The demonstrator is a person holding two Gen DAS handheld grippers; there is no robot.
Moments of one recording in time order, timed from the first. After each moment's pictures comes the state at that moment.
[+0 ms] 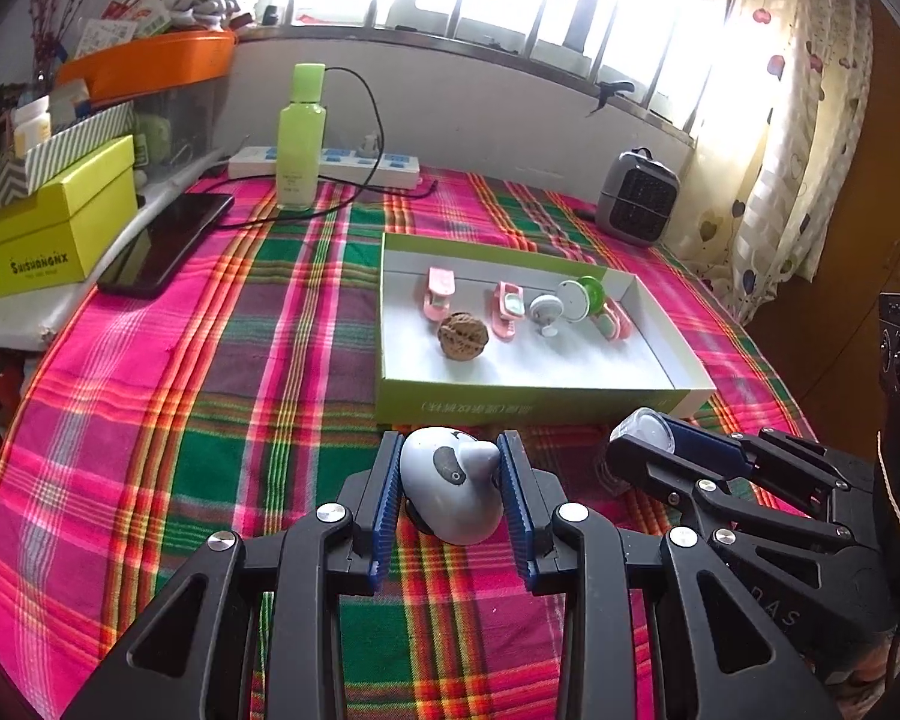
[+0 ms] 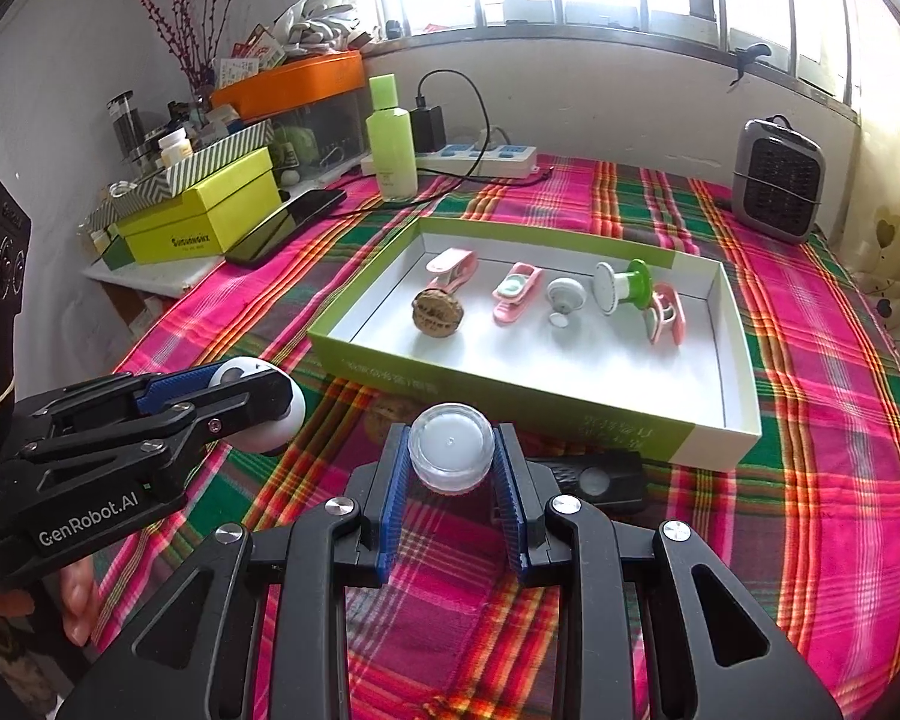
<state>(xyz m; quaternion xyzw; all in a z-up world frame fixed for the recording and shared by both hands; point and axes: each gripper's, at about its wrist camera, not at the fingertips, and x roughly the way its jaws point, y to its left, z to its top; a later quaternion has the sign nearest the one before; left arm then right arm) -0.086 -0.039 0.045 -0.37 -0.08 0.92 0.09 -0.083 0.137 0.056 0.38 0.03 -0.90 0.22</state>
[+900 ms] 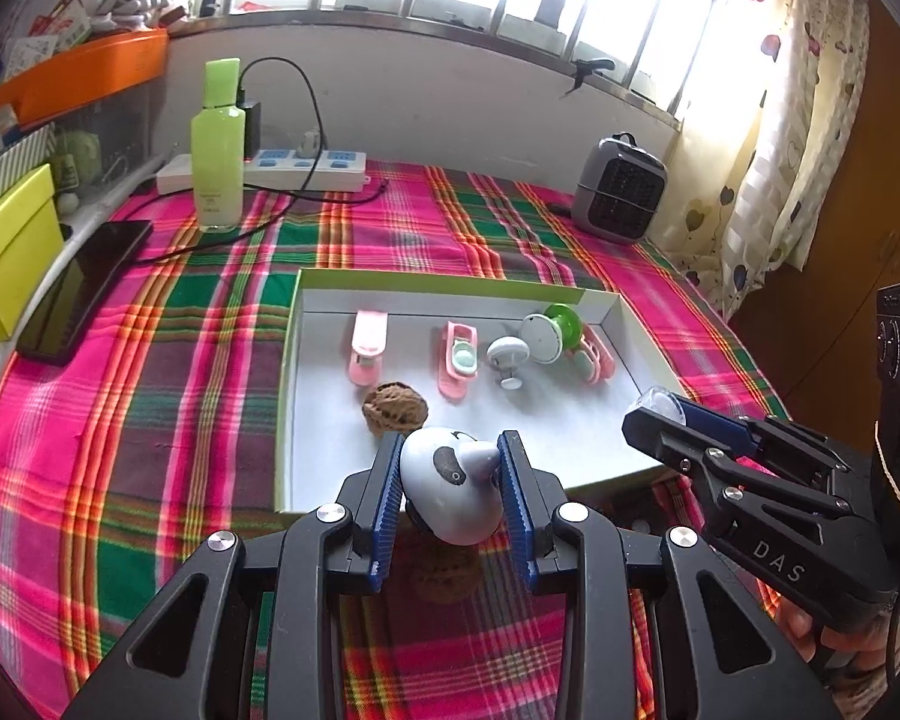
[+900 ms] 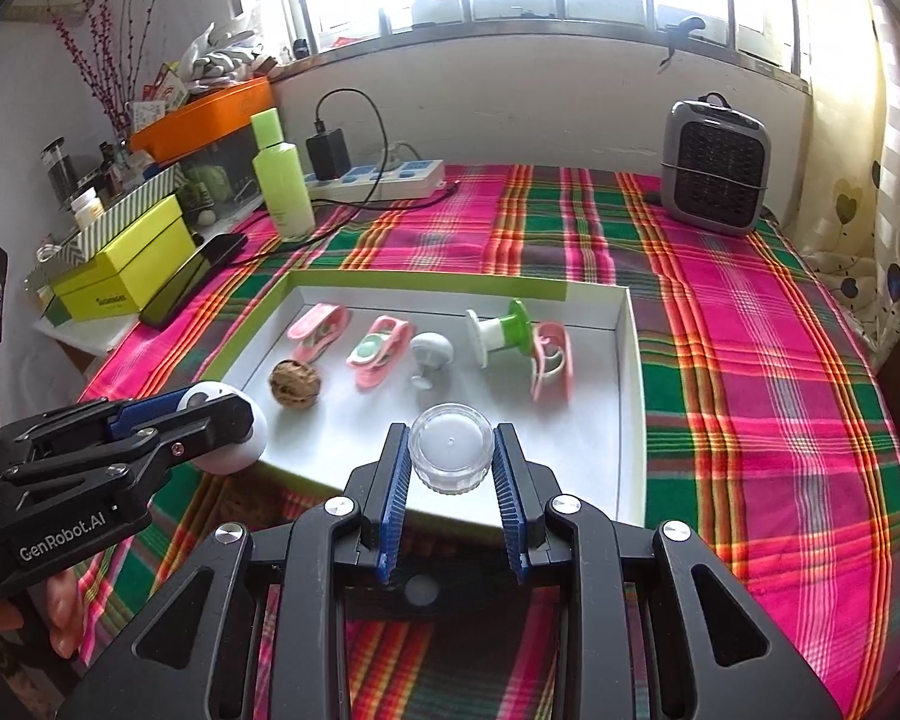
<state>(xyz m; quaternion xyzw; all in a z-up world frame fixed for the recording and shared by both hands) -0.155 -0.003 0.048 -0.39 -0.08 0.91 0.12 -0.144 0.182 0.061 0.39 0.00 -0.91 0.16</state>
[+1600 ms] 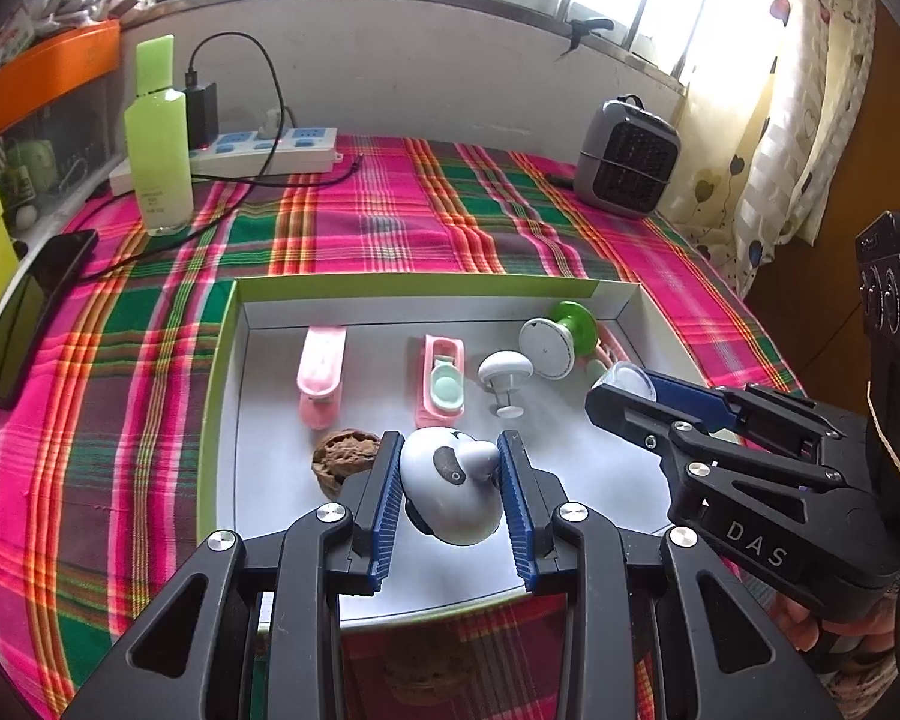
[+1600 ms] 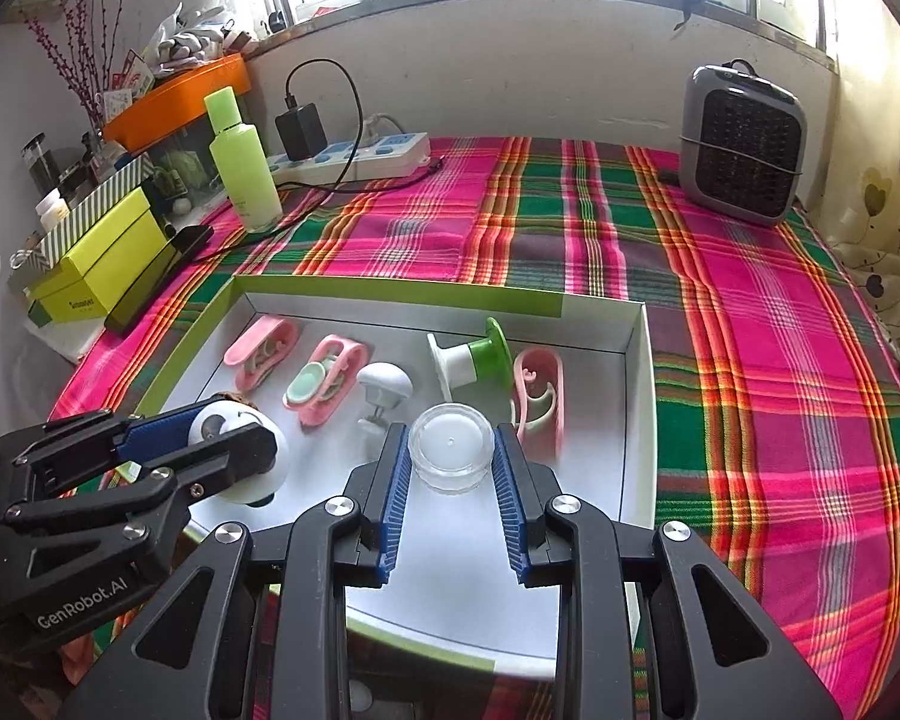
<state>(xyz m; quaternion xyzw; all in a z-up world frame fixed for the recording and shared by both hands) -0.202 0.021 0.029 -0.42 -0.05 0.90 0.13 -0.199 0.185 0.042 0.42 0.01 -0.89 0.17</state>
